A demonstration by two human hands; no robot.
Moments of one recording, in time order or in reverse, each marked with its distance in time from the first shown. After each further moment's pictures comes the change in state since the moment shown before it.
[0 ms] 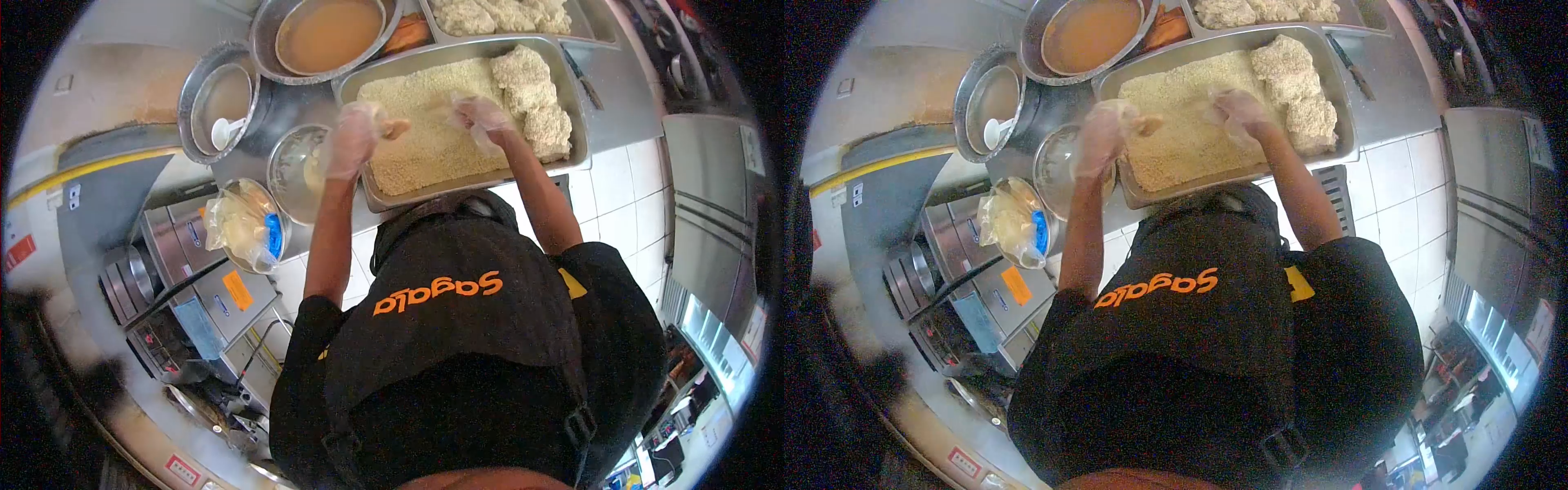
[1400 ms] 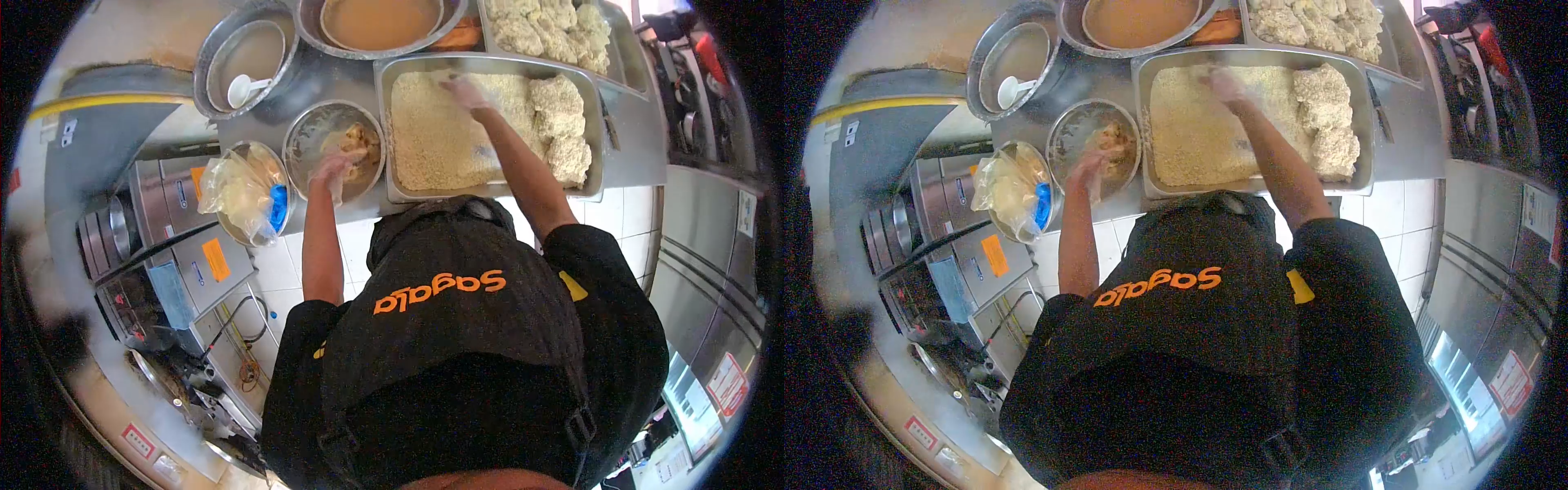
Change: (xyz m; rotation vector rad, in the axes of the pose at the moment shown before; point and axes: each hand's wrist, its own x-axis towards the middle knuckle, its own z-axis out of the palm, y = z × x) left_hand -0.162 -0.197 0.120 -1.001 -0.063 -0.708; right_hand 0.106 -0.035 0.074 -0.854 0.044 -0.358
